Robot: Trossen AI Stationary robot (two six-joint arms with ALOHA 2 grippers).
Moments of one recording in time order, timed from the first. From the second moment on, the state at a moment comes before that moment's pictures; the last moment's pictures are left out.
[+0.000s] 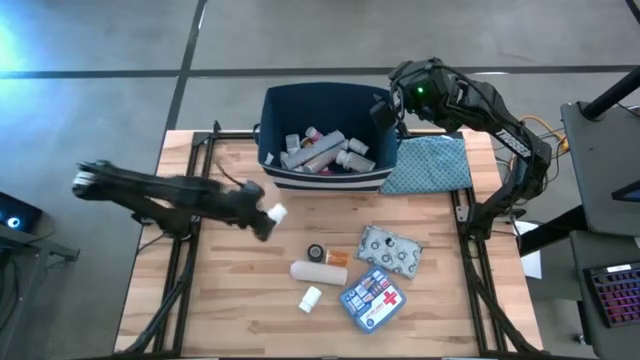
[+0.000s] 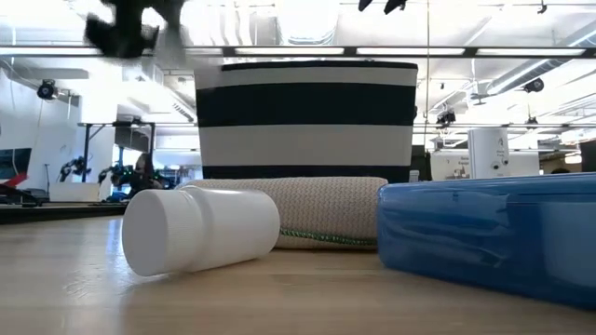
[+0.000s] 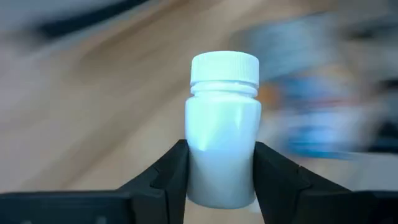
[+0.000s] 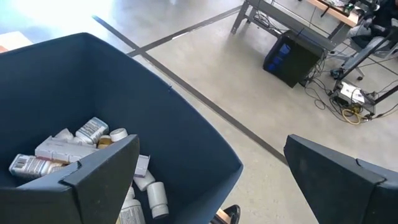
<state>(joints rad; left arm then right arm) -0.19 1.11 1.05 -0.83 -0.22 -1.06 -0.35 1.58 2.10 -1.15 0.63 0.12</state>
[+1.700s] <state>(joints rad) -0.21 0.99 1.27 -1.16 -0.39 -0.58 0.02 1.61 1.66 -1.19 0.02 0.41</state>
